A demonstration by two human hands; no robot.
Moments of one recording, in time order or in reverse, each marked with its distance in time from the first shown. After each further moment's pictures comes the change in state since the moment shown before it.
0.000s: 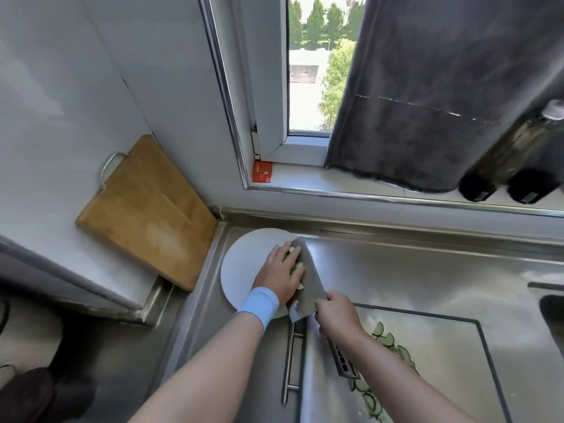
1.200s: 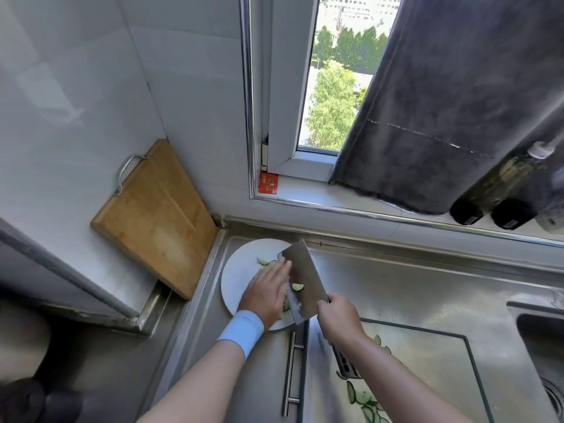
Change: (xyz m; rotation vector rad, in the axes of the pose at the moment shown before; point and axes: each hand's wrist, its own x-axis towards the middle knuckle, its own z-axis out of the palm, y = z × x) left_hand -0.026 -0.041 -0.006 -0.038 0.108 0.188; right_hand 0.000 -0.021 0.006 -0.224 0.105 -0.090
